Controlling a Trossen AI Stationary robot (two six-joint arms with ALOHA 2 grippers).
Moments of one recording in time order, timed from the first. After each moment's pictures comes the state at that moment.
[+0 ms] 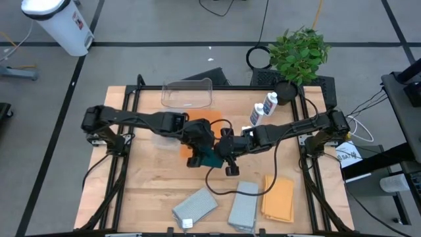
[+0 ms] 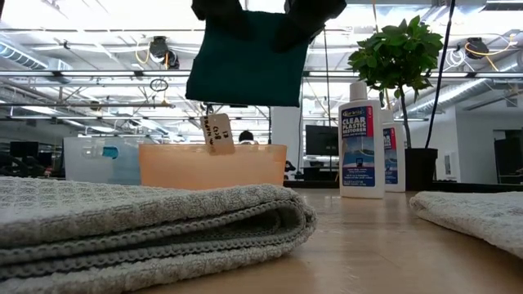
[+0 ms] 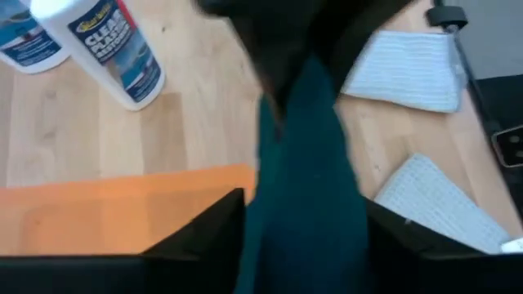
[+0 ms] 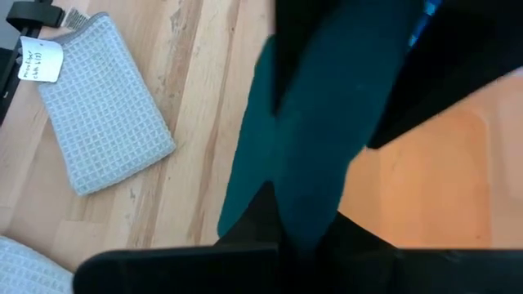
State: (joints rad) left arm -0.05 1.67 1.49 -0.74 0.16 0.05; right arm 0.19 1.69 1.48 -0.67 0.08 0.03
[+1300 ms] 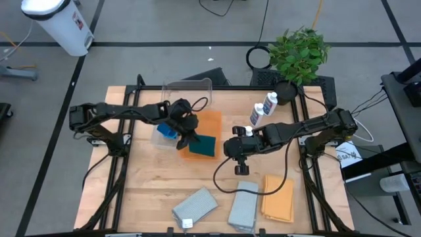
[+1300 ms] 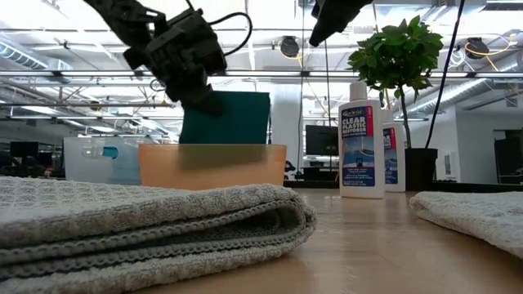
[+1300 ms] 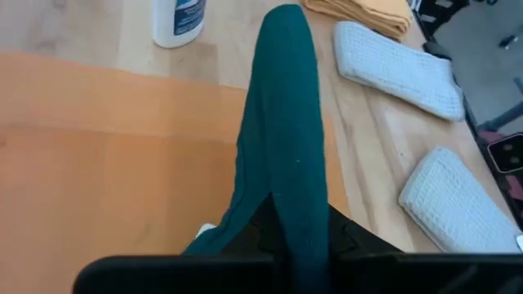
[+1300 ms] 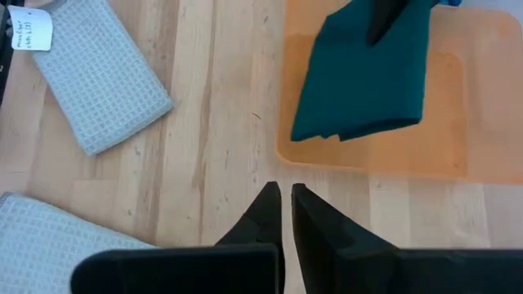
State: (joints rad) left arm 0.29 1.49 0.87 -0.19 0.58 0.07; right arm 0.23 1.60 1.48 -0.86 0.13 0.15
